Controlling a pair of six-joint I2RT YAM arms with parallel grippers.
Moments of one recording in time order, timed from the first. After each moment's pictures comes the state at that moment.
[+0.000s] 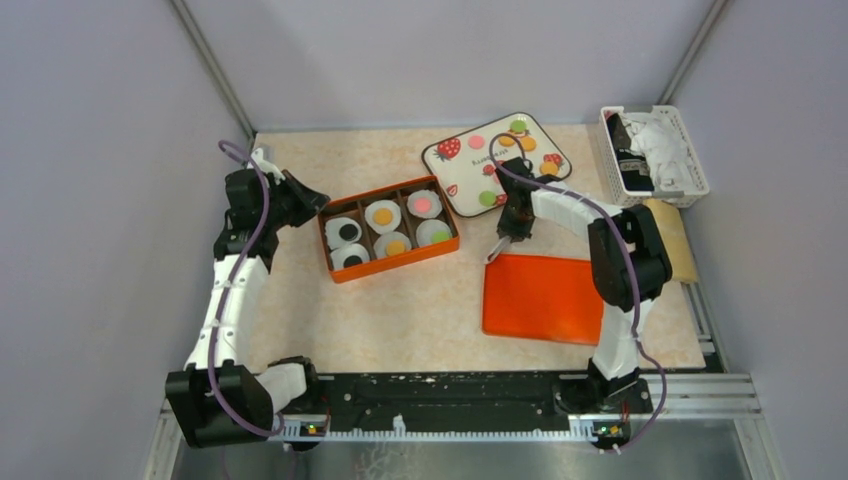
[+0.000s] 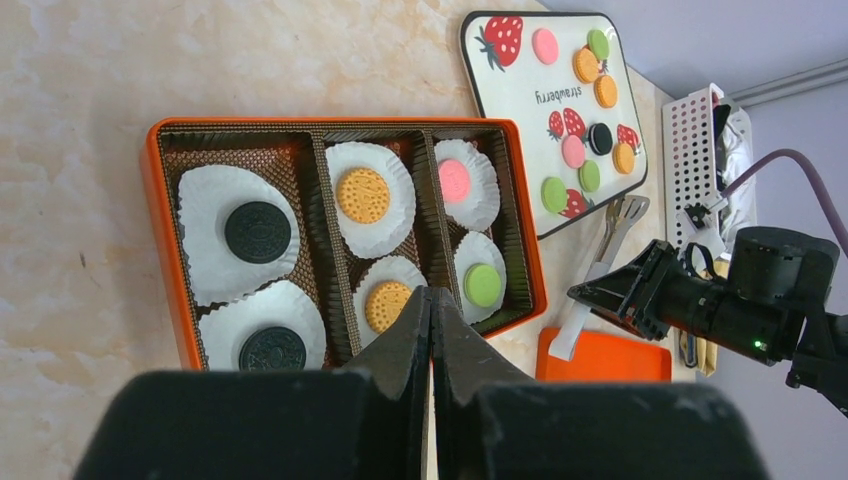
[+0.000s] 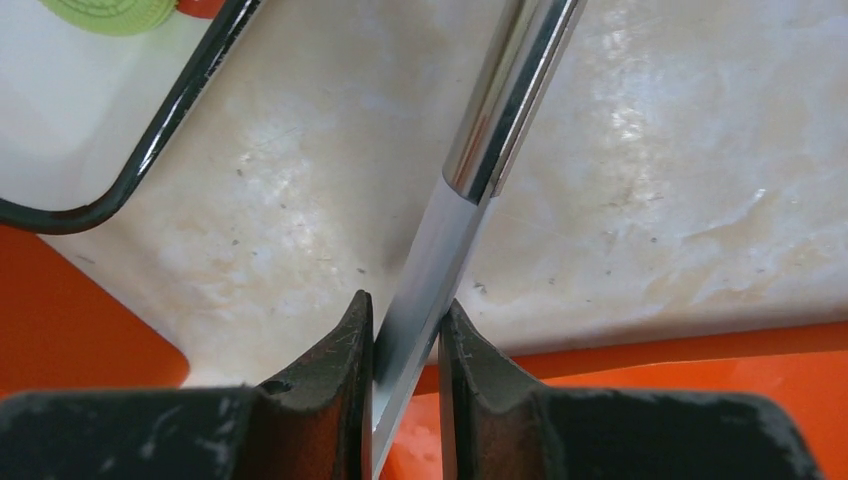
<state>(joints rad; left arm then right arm) 0.11 1.12 0.96 -0.29 0.40 -0.58 0.43 1.90 1.33 -0.63 0.19 0.74</state>
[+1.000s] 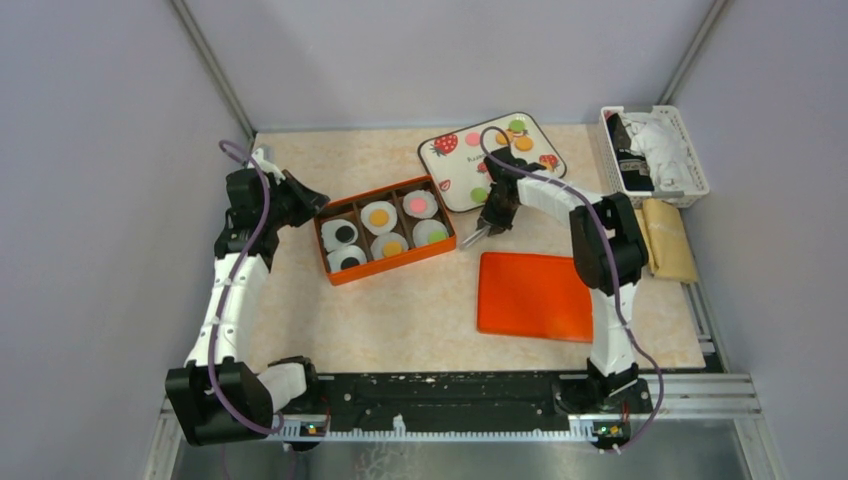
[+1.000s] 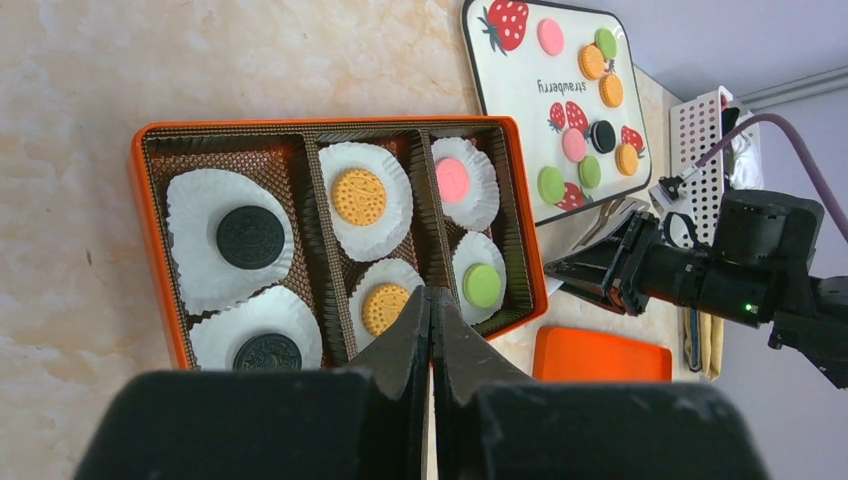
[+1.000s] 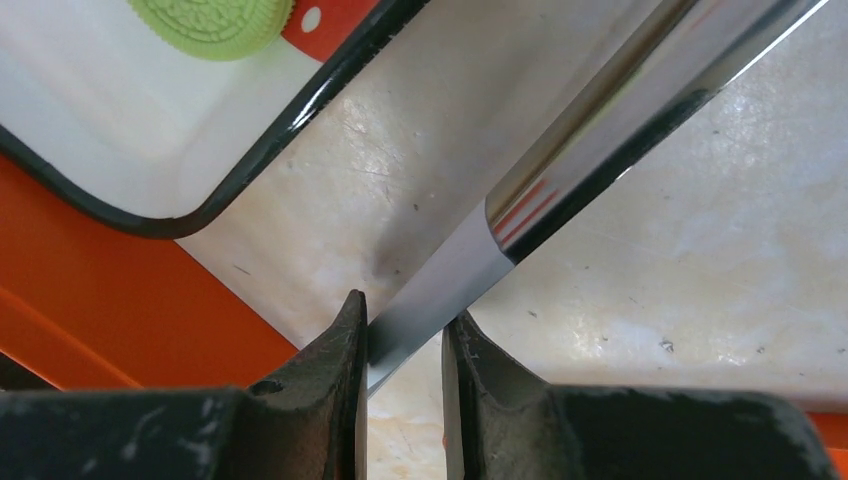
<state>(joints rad) 0.11 1.13 0.96 -0.29 0.39 -0.58 0.44 2.07 1.53 -0.66 -0.01 0.81</state>
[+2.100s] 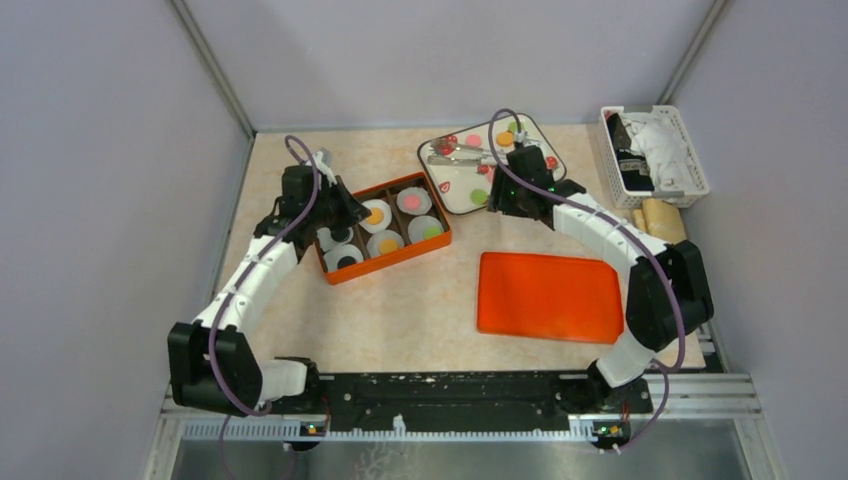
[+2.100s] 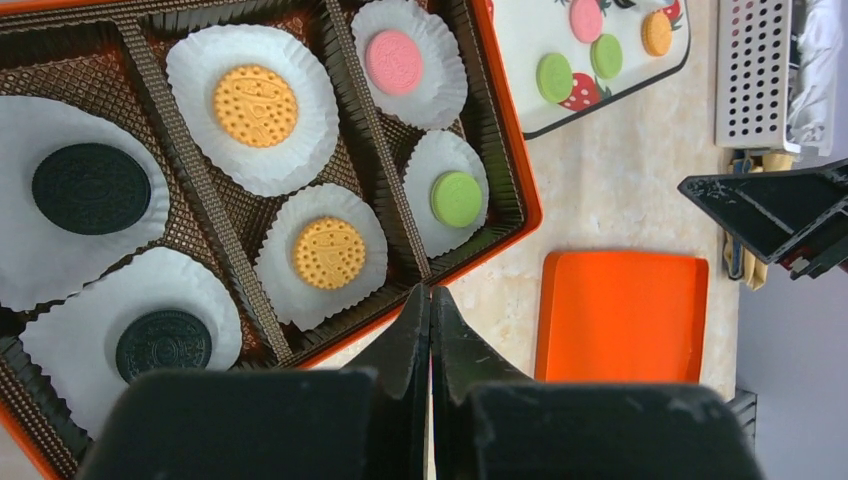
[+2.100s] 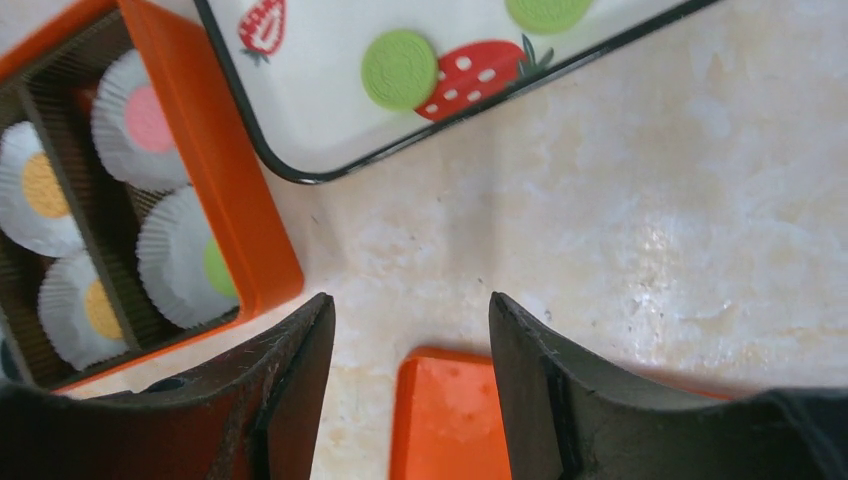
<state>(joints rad) -0.15 1.26 0.97 -0.29 0.30 -0.57 0.47 1.62 1.25 -0.39 0.15 0.51</state>
